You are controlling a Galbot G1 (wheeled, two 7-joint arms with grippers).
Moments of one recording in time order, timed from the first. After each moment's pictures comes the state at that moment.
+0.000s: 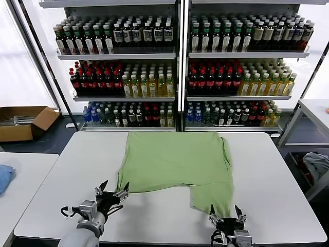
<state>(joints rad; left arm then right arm) 1.41 -1.35 -0.51 -2.02 -0.20 0.52 0.02 -1.63 1.27 0.28 2.17 0.30 -0.44 0.49</state>
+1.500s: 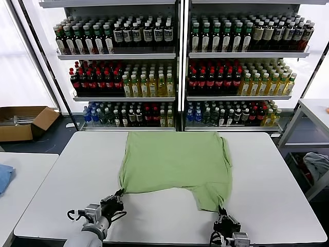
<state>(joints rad) 1.40 -1.38 -0.51 -1.99 -0.22 0.49 0.04 -1.60 1.26 0.32 2.17 0.29 -0.30 0.41</state>
